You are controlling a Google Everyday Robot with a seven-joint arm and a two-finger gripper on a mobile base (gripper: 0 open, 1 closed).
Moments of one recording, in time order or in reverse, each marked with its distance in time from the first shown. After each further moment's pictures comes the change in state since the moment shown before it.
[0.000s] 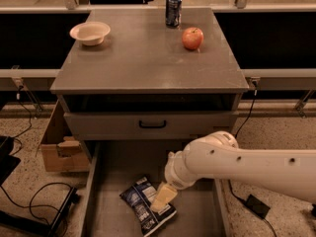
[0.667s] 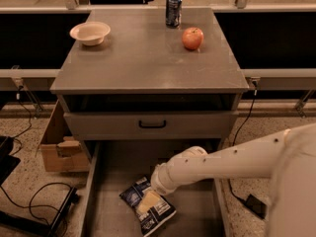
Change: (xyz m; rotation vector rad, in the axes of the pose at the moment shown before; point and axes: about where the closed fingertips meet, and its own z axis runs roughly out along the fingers) arm 0.005 0.002 0.129 -0.074 -0.050 0.078
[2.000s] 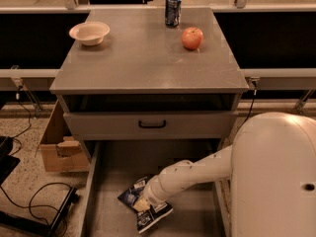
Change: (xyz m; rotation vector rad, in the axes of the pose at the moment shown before) arm 0.014 0.023 0.092 -0.109 -0.020 0.094
